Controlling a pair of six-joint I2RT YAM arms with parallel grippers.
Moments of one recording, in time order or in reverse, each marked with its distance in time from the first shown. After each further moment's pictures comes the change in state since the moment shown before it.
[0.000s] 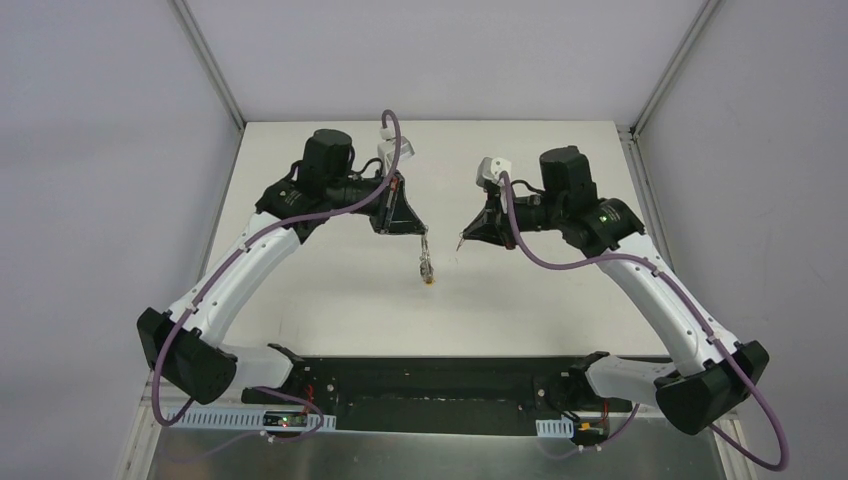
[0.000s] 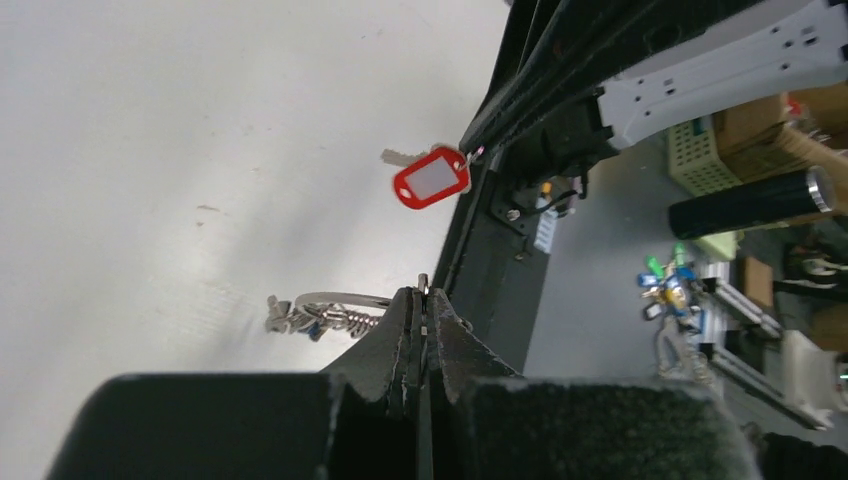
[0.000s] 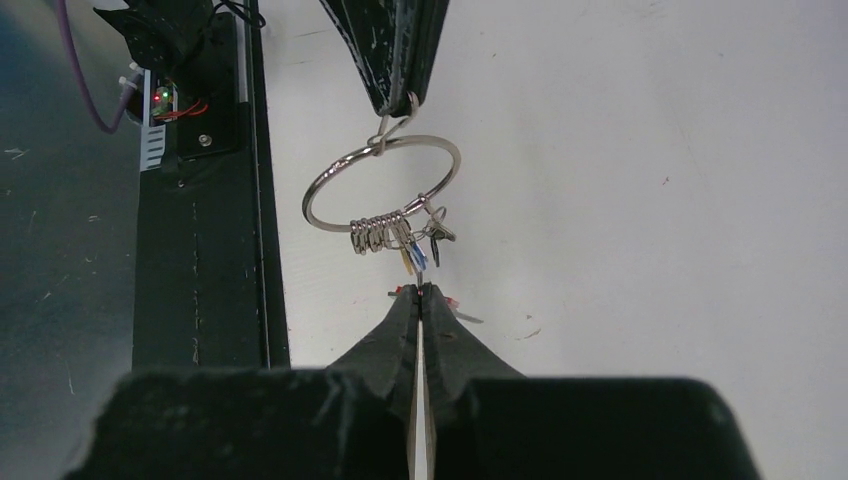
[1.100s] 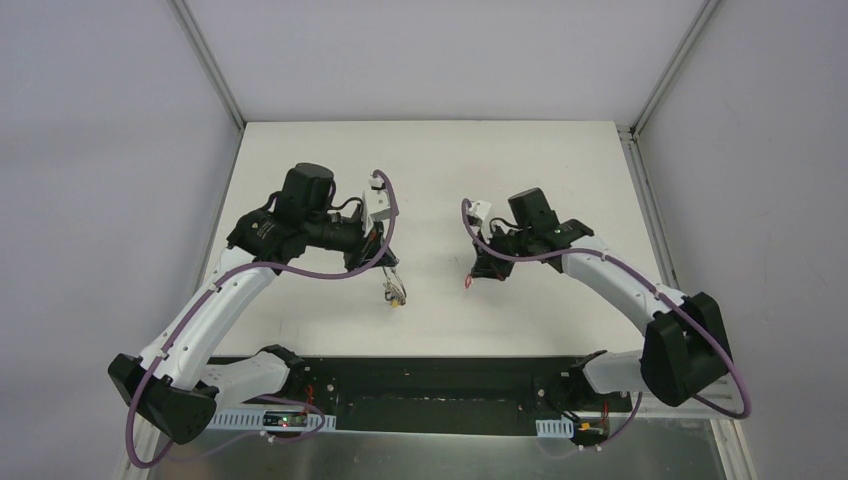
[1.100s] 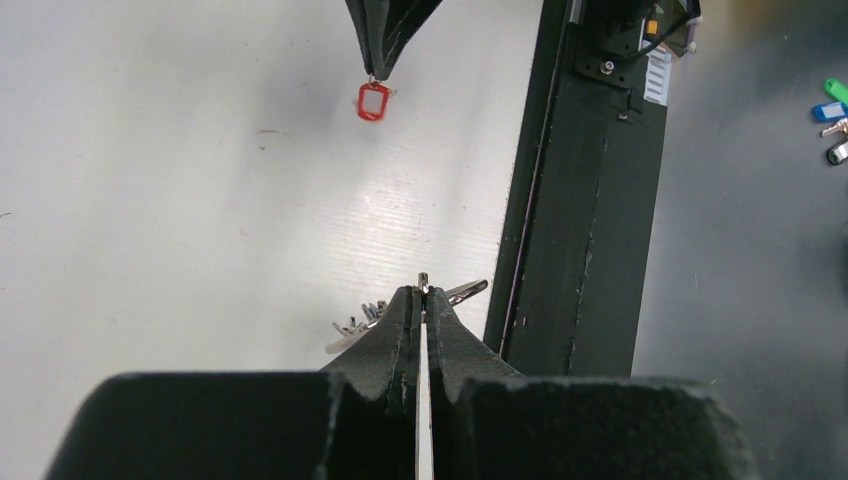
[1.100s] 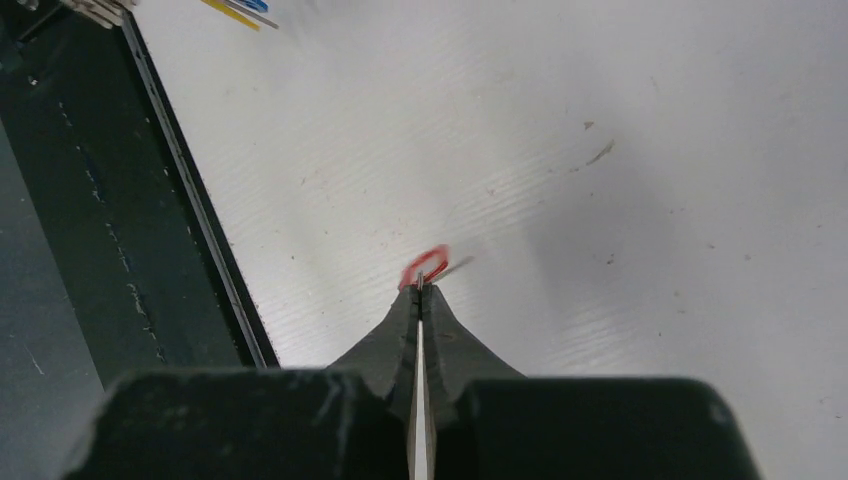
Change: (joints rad) left arm 0.000 -0.194 -0.131 -0.246 -0.042 0.478; right arm -0.002 0.167 -0.341 0.116 0.195 0.073
